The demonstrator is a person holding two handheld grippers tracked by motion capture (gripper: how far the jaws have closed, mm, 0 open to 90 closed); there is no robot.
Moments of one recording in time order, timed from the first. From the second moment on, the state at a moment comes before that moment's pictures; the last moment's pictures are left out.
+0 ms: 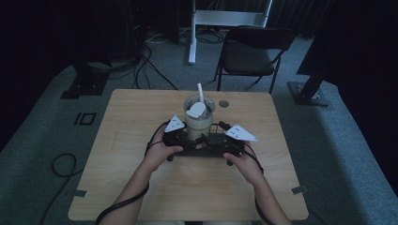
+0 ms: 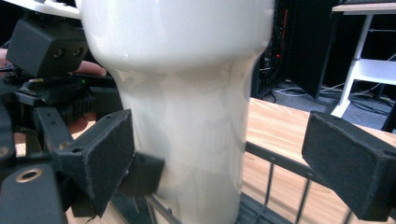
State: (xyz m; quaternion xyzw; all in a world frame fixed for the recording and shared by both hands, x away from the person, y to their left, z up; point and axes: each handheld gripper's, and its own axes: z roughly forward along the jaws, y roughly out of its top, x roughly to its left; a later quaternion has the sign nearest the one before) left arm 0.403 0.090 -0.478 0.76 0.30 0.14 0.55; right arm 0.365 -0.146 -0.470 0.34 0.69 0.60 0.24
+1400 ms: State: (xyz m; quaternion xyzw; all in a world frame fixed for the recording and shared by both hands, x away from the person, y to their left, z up) left arm 0.351 0.189 -0.475 0.71 0.37 0.20 0.56; right arm 0.329 -0.246 -0.487 0.40 0.67 0.55 0.31
